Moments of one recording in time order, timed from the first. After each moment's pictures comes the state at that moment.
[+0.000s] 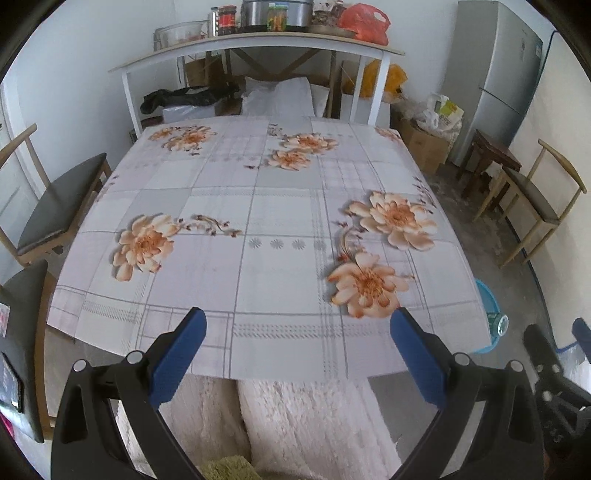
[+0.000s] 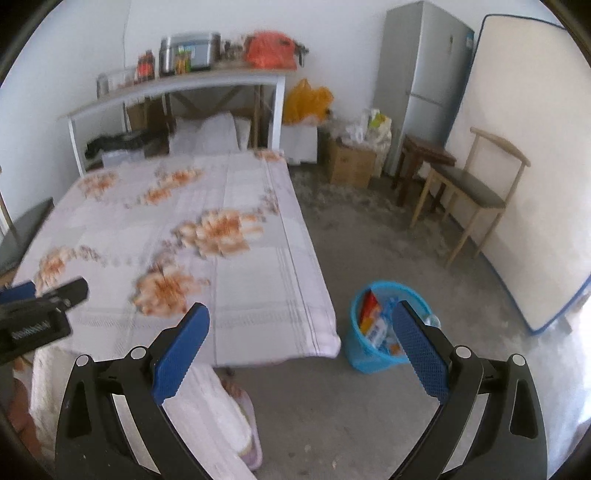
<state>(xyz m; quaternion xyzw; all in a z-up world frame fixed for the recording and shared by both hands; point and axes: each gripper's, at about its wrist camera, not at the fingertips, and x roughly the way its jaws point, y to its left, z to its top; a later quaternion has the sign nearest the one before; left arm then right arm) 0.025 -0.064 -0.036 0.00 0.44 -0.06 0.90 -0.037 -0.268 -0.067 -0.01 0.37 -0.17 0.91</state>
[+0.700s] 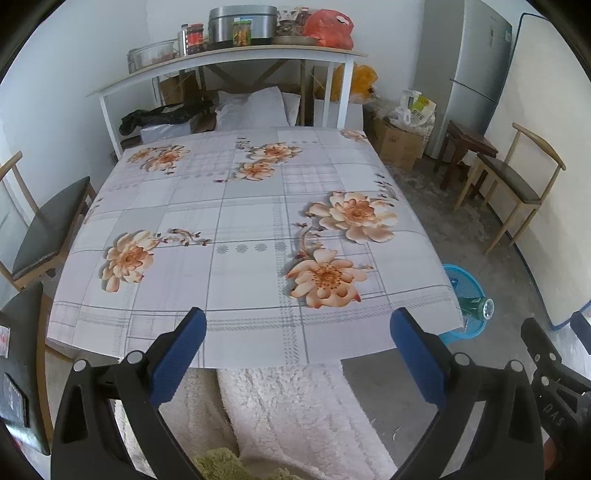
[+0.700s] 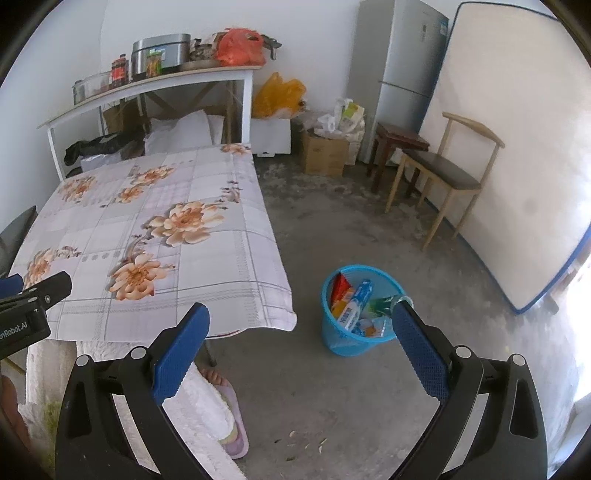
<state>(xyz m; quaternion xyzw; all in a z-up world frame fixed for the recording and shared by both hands) -0.001 -0.095 -0.017 0.03 0.42 -0.10 0.90 -0.074 -0.300 -0.056 0.01 0.36 -0.21 0.91</state>
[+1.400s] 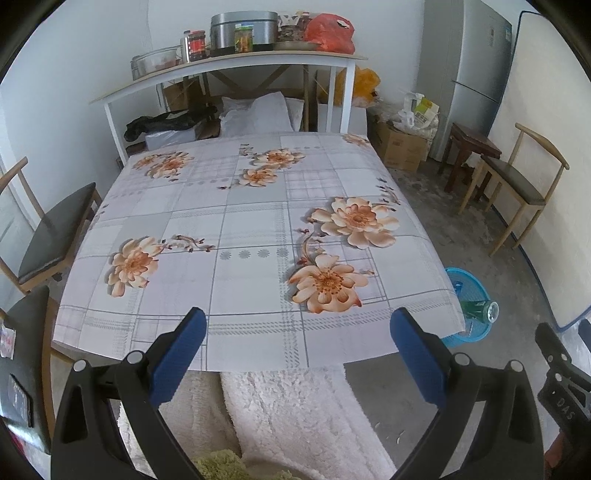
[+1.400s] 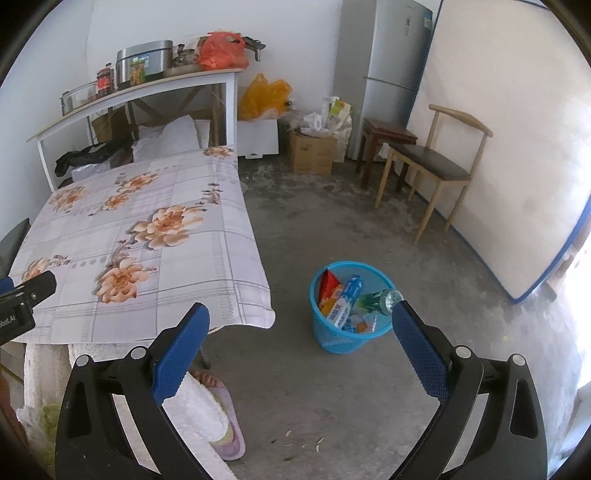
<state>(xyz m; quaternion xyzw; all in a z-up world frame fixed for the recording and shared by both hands) -0.001 -0.098 -0.015 0.03 0.41 -0.08 0.91 -0.084 -0.322 -0.057 0.03 0.36 -0.23 0.90</state>
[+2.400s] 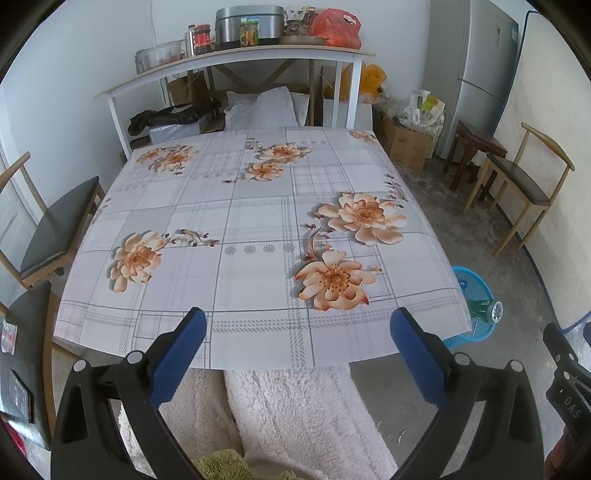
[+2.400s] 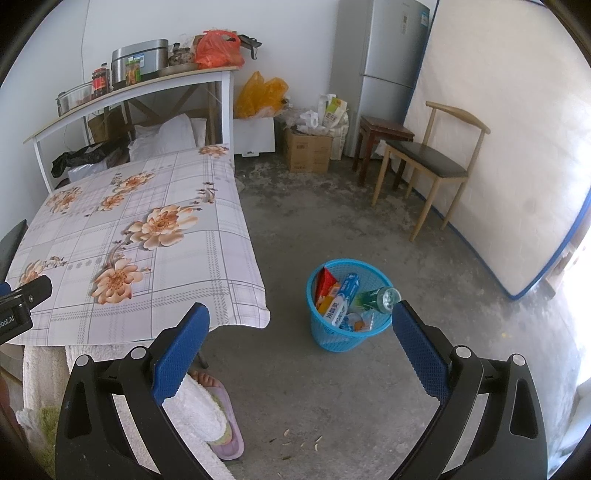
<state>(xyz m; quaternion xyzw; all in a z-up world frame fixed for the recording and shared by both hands) 0.003 -0.094 -0.021 0.03 0.42 -0.08 0.90 -0.084 -0.324 -0.058 0.03 0.36 -0.23 0.90</state>
